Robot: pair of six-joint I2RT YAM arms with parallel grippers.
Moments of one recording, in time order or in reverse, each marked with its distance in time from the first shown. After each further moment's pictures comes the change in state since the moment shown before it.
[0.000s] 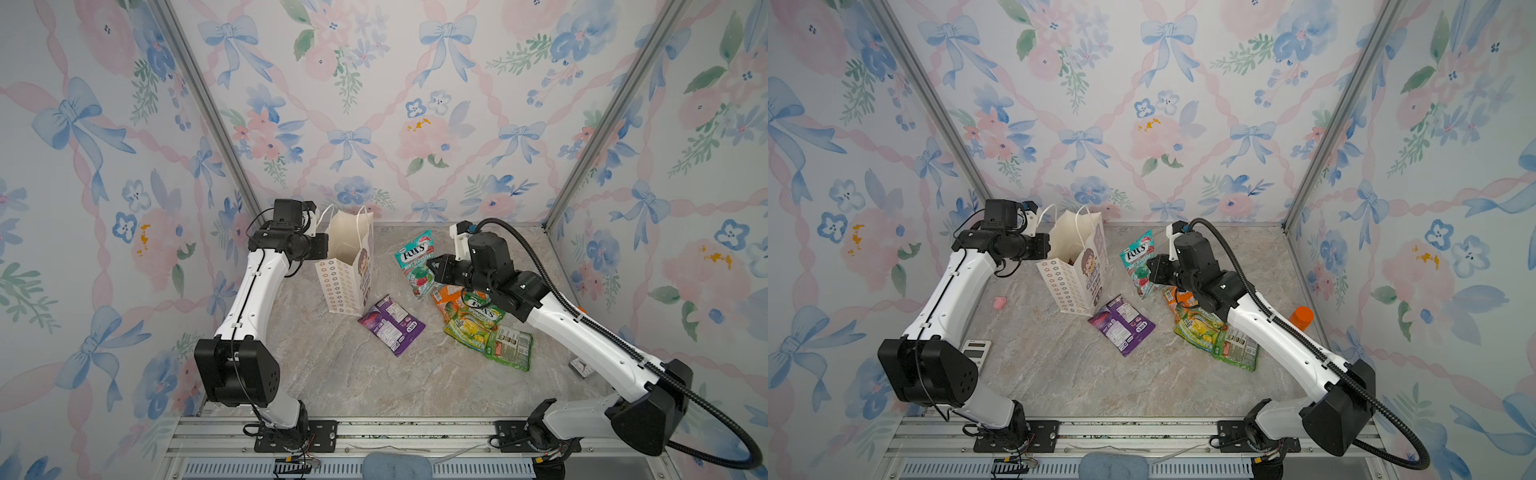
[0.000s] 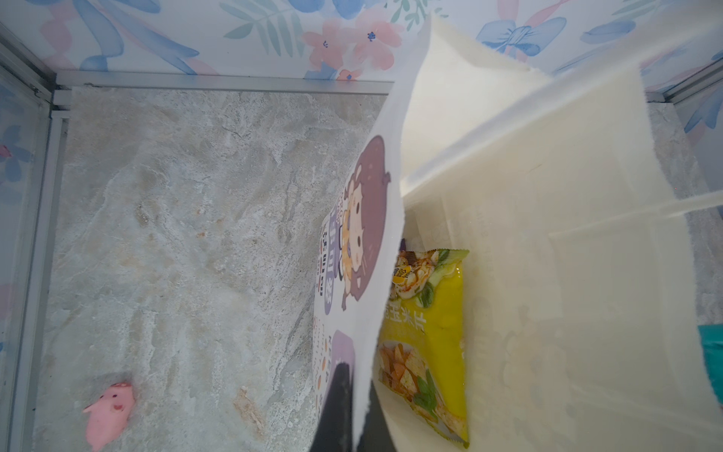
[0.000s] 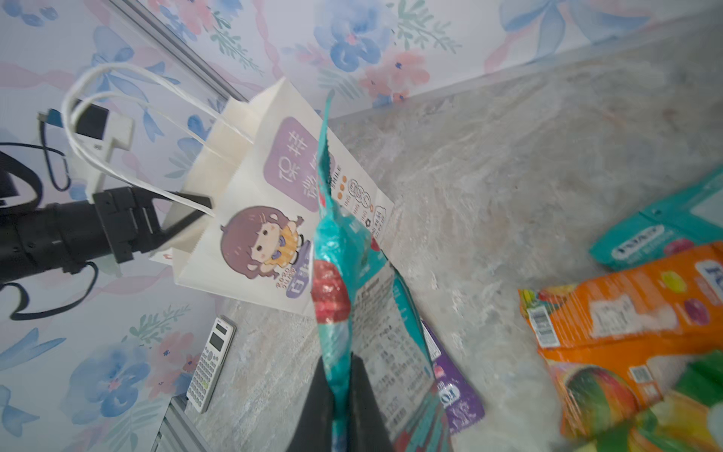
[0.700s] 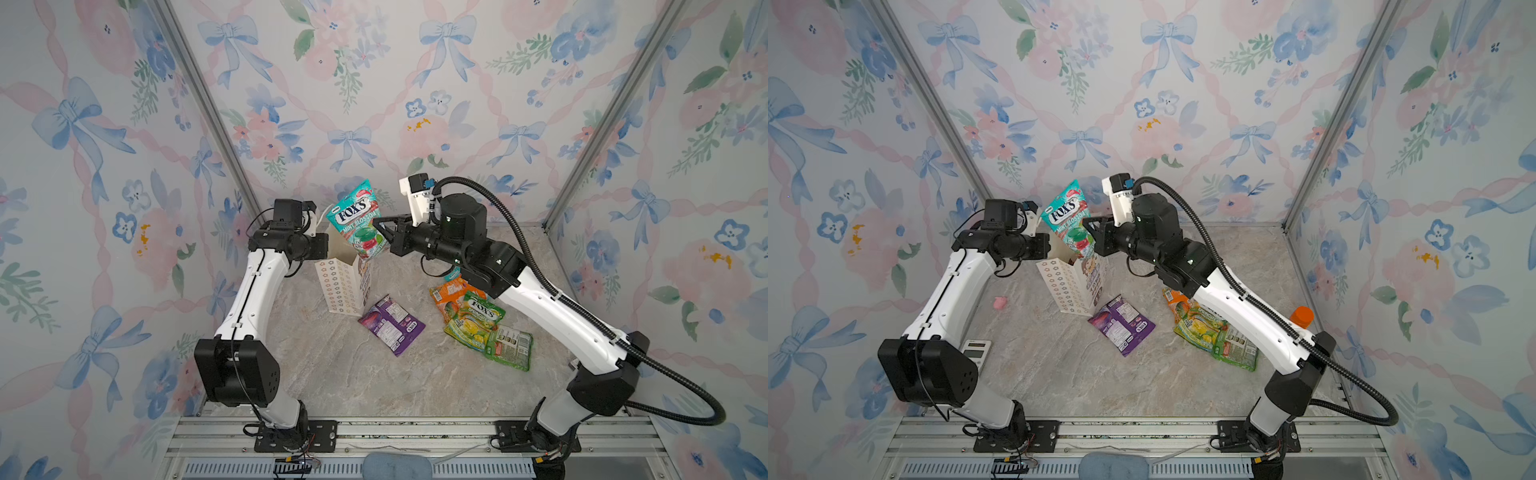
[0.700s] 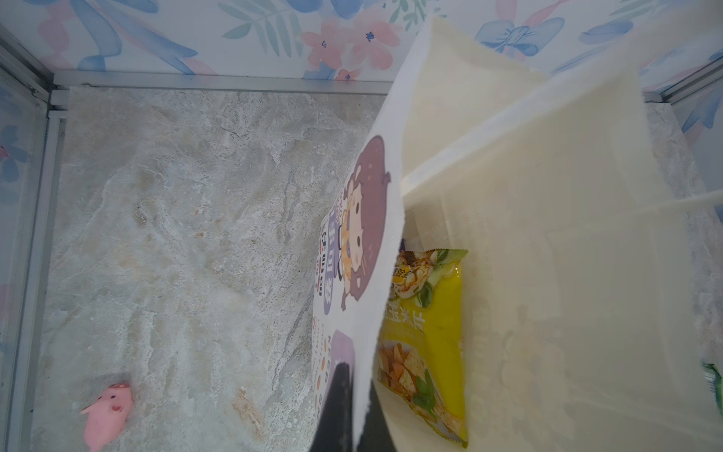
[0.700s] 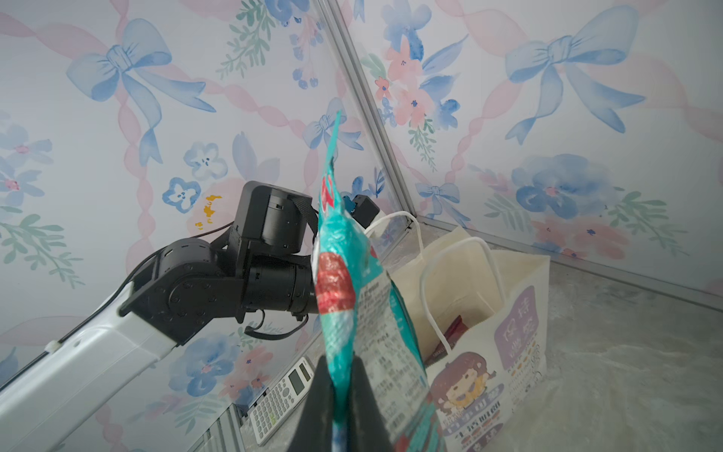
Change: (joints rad) left arm 0.000 0.000 0.000 0.000 0.004 0.000; right arm 0.205 0.285 0.561 0.049 -0.048 -0.193
